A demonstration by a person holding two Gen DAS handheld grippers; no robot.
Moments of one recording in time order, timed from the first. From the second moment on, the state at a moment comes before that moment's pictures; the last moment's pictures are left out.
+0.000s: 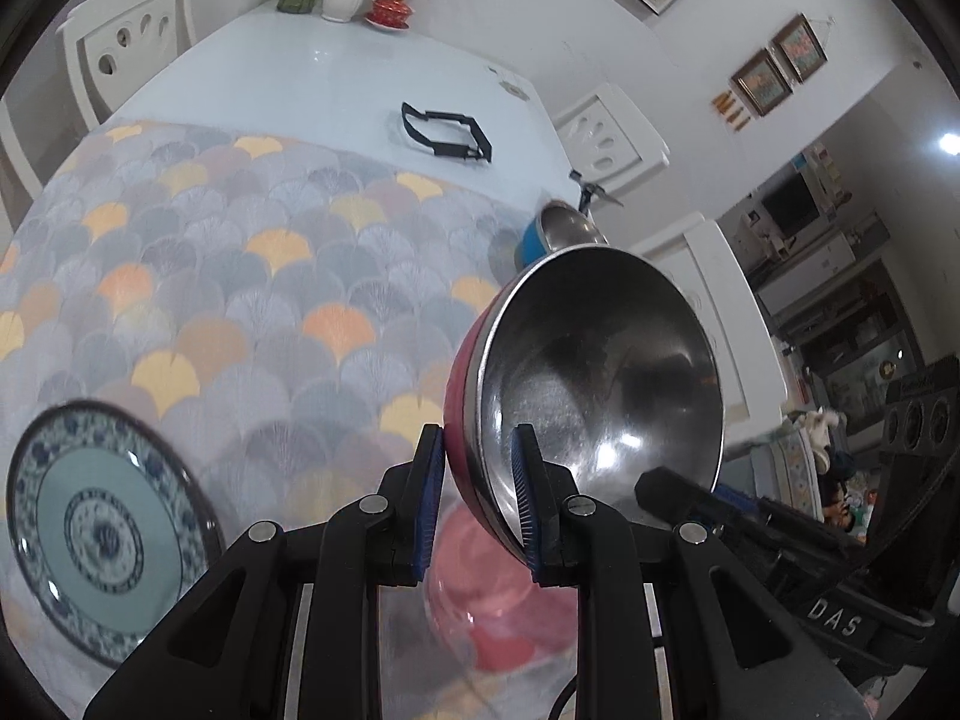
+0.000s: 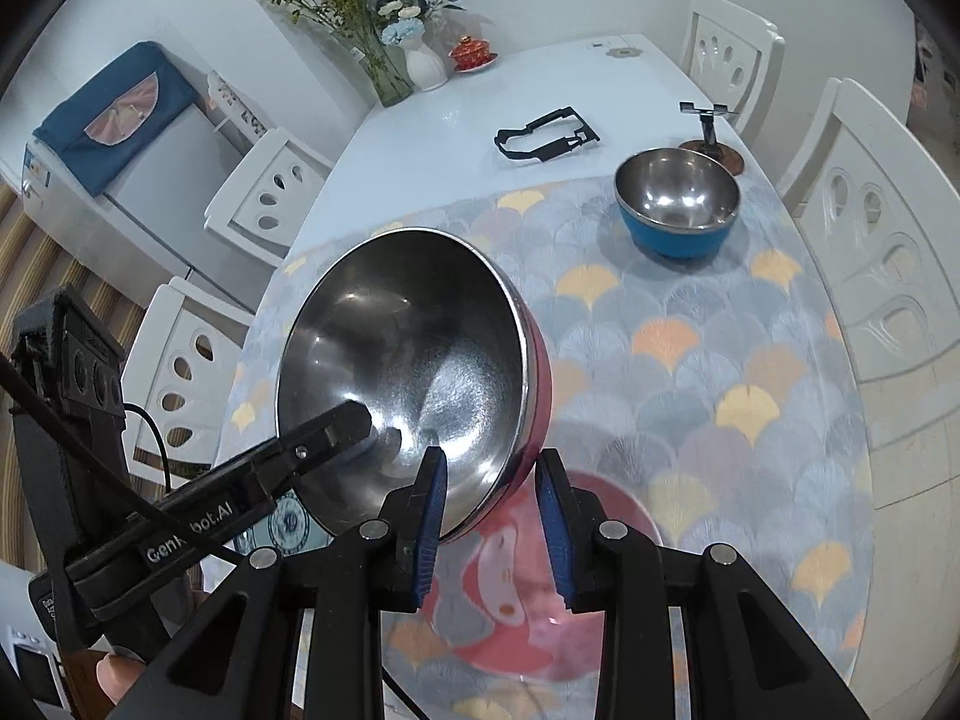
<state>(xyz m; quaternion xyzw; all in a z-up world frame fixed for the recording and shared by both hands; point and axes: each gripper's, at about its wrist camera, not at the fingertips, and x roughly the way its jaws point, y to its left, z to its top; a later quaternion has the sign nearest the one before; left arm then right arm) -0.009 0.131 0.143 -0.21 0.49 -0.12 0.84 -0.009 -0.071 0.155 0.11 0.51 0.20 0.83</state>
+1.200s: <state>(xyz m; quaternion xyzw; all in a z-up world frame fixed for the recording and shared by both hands) -0.066 0.059 0.089 -0.06 0.55 -0.12 0.83 -0.077 -0.108 0.077 0.13 0.59 0.15 0.78</state>
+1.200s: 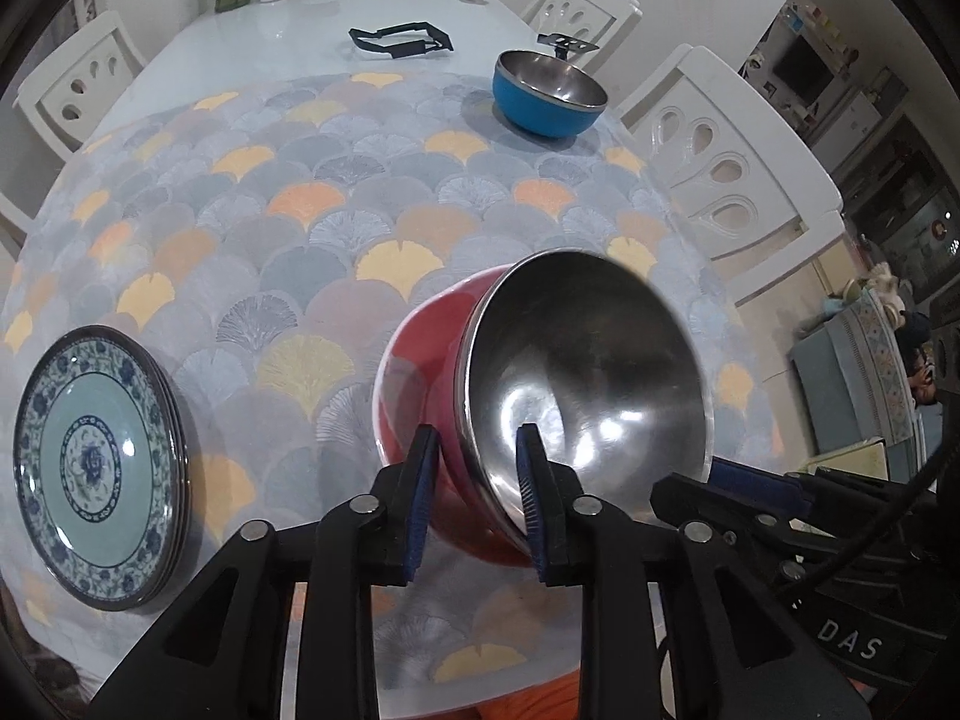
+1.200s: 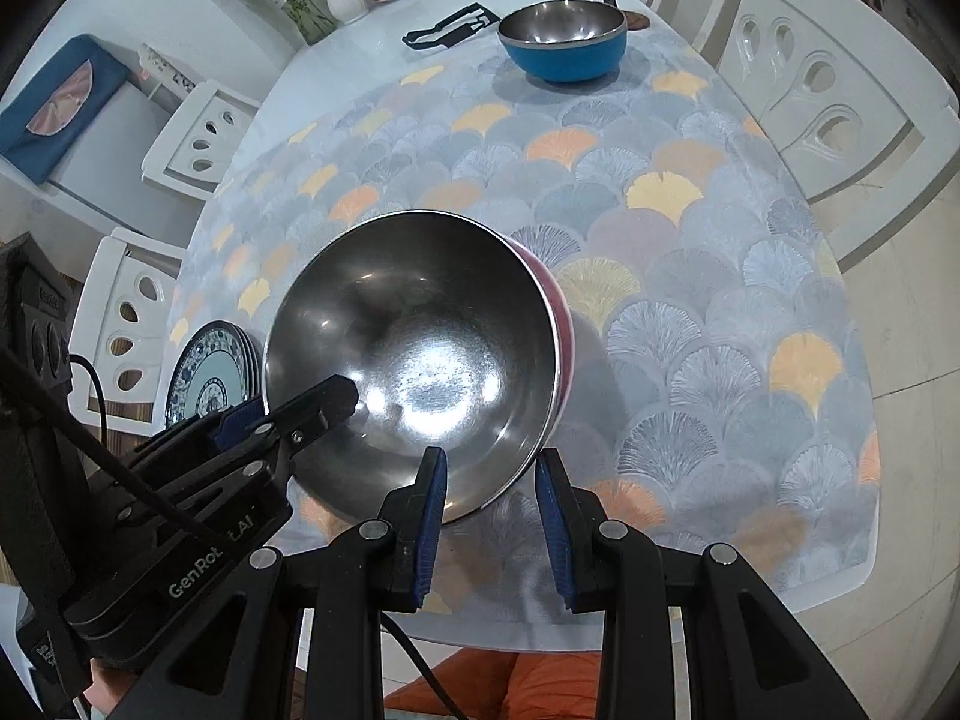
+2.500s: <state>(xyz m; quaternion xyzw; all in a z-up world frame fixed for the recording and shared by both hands) 0.016 0.065 0.167 -0.06 0.50 -0.13 0.86 0.008 -0.118 0.129 0.15 0.56 0.15 0.80</state>
